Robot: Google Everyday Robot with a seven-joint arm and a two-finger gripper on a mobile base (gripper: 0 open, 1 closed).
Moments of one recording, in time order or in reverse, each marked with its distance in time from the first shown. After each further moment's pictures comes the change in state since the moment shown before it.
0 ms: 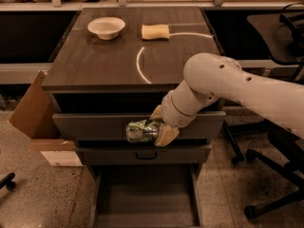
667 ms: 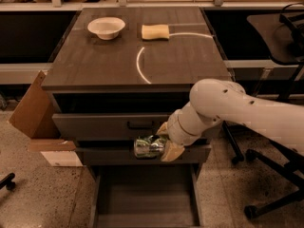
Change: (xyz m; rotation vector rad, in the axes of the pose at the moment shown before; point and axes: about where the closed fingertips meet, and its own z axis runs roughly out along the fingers) arm 0.032 0.034 0.035 -0.007 0.009 0.022
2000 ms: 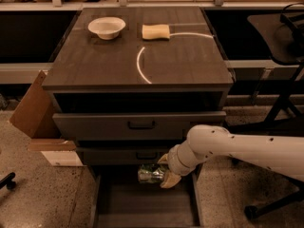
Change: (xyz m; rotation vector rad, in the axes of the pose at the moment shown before) arm 0.067 0.051 0.136 -0.055 -0.052 0.082
